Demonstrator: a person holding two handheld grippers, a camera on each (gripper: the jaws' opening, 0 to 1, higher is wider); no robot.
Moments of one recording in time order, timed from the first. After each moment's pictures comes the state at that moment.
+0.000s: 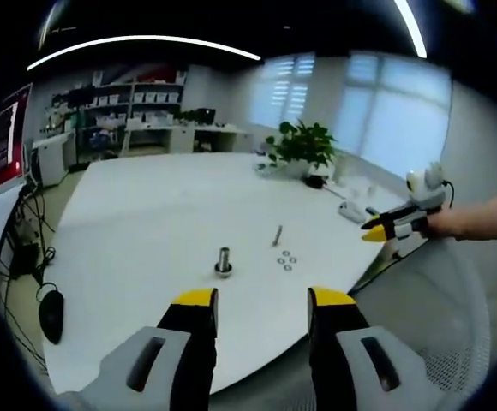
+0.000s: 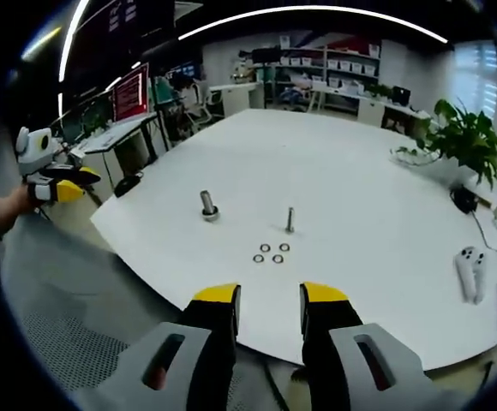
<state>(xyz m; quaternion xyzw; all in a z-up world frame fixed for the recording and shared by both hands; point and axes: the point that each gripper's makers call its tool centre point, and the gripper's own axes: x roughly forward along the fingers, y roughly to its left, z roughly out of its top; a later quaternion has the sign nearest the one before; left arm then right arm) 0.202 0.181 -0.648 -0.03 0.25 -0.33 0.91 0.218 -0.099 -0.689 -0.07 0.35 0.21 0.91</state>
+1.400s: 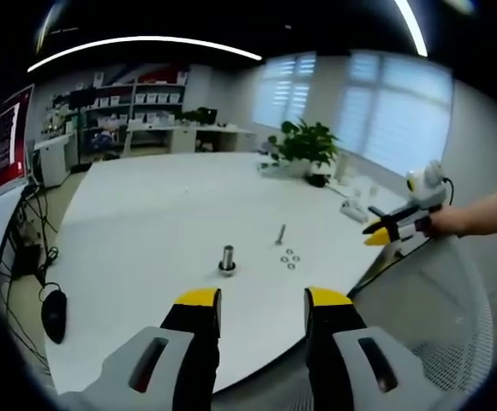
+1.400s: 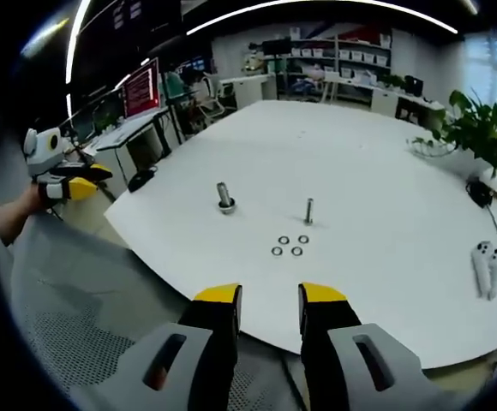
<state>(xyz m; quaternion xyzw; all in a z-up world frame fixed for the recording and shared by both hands) 0.203 0.185 -0.652 -0.02 0.26 -0.32 0.91 0.212 -0.087 -0.697 -0.03 0.37 0.24 0.90</state>
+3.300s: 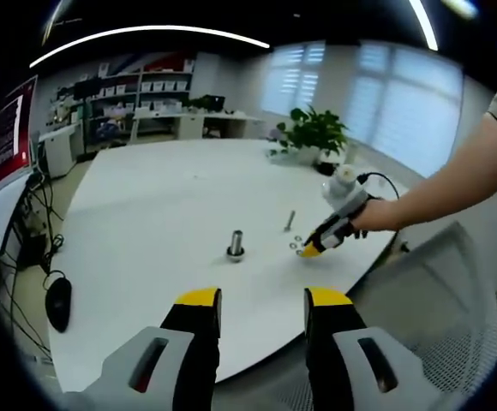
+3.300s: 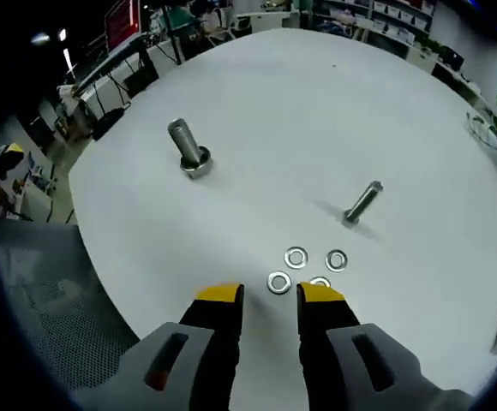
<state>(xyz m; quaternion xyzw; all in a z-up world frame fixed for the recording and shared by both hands) 0.203 0.196 -0.666 -0.02 0.29 -0.30 0.91 0.310 -0.029 -0.827 -0.13 0.52 0.26 0.81</state>
